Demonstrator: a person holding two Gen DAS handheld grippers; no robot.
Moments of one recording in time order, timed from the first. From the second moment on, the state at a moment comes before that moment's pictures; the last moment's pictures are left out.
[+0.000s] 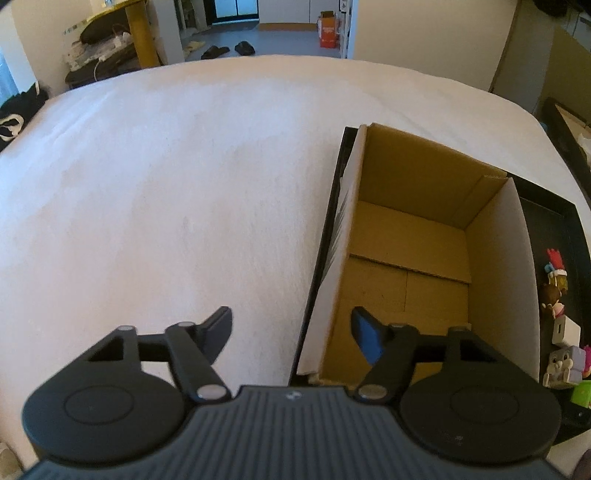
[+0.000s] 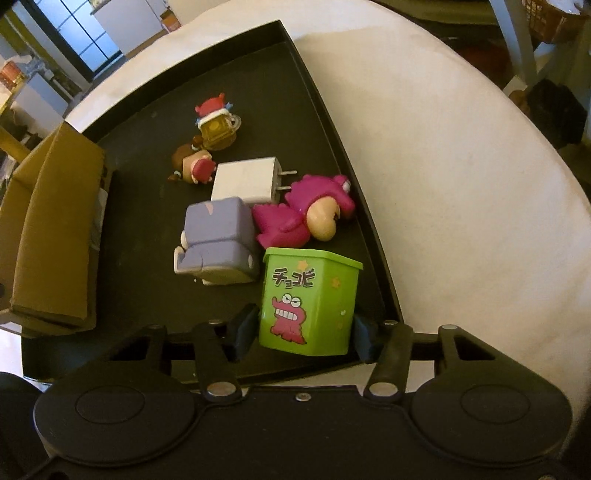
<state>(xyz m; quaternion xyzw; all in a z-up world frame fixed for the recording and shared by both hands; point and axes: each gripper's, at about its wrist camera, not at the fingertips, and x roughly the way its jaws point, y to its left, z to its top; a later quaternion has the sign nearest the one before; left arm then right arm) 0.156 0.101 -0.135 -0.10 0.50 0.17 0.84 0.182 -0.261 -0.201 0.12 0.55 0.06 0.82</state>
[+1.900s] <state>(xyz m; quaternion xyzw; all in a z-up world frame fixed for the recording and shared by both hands) 0.149 0.066 -0.139 -0.03 0.50 0.16 0.85 0.181 -0.192 -0.111 0.04 0.44 0.13 0.88</state>
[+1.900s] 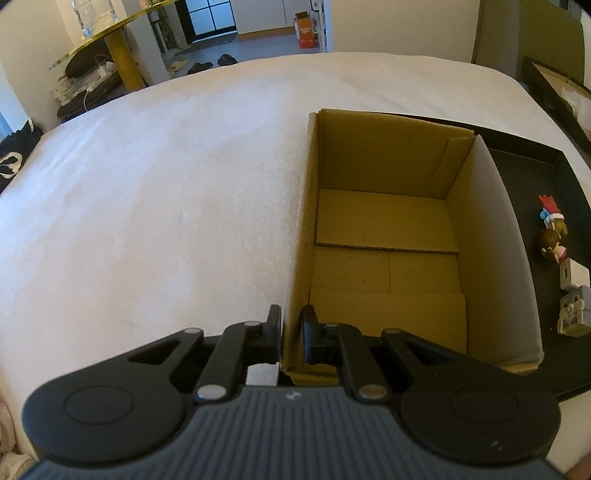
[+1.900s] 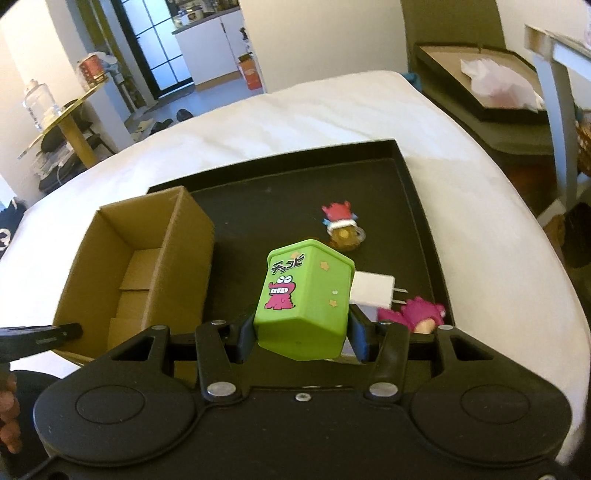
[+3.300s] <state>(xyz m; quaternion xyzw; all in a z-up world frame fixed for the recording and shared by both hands) 0.138 0.092 -0.138 -0.09 0.48 0.15 0.86 0.176 -0.020 -0.097 -0.13 0.37 0.27 0.88</state>
